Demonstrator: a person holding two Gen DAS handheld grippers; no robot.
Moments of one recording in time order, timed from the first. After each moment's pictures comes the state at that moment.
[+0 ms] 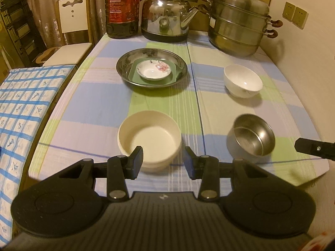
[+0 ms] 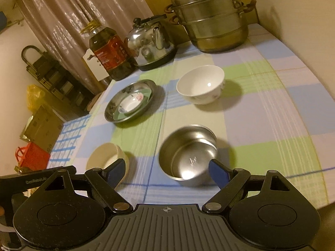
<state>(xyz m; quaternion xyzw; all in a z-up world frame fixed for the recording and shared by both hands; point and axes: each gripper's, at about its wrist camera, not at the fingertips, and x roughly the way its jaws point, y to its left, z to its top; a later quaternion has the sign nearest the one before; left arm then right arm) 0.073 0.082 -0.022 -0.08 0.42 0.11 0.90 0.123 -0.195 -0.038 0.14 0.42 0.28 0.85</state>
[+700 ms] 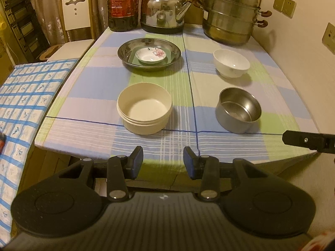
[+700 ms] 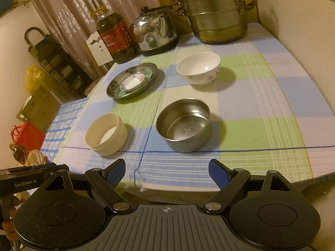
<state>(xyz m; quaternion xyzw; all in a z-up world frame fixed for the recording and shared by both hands) 0.005 0.045 -0.024 -0.07 0.43 0.11 0.89 0.076 -0.203 -0.043 0.09 0.43 0.29 0.85</state>
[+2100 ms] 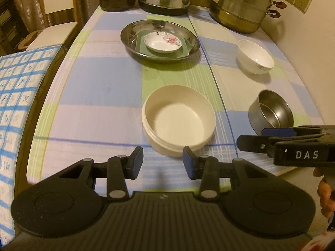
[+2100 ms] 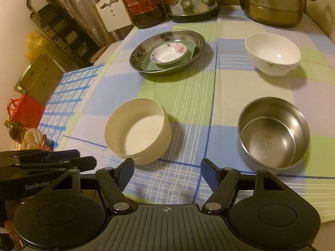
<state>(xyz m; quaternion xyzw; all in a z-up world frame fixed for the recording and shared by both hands) 0.084 0.166 -0.065 -0.09 0.48 0.04 0.87 0.126 -0.027 -0.079 0.04 0.50 0.31 0.81</state>
